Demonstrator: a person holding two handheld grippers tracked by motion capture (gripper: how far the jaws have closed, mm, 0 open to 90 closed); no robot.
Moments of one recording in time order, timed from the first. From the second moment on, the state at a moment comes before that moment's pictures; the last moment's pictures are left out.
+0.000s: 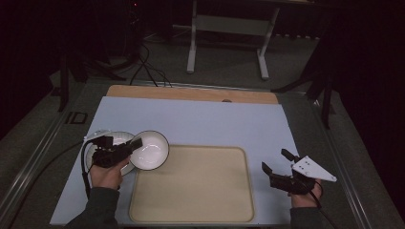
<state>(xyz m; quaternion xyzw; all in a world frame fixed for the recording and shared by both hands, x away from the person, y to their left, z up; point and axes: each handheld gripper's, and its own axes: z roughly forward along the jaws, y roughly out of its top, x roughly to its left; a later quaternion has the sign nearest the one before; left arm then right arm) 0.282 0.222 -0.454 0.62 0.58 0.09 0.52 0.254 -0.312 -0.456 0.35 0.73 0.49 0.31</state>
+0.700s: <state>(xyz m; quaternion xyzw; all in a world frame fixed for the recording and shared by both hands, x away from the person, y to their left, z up) 0.282 0.201 -0.454 0.64 0.56 0.08 0.52 0.253 -0.312 -0.456 0.35 0.73 0.49 0.31</state>
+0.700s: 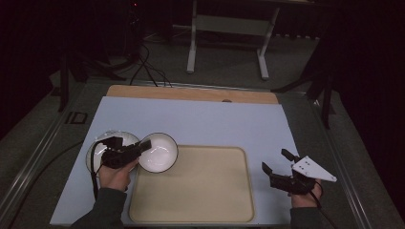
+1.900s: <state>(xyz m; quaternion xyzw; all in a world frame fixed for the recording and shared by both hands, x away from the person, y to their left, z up) 0.282 0.170 -0.459 0.66 0.54 0.07 0.51 0.253 -0.312 -0.456 0.35 0.73 0.50 0.31</state>
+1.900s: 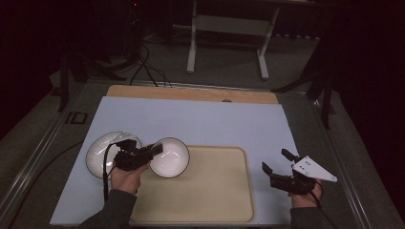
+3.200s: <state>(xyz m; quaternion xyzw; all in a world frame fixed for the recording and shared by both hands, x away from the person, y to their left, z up) 0.285 0.118 -0.488 0.71 0.52 0.05 0.48 0.253 -0.312 -0.456 0.35 0.73 0.50 0.31</state>
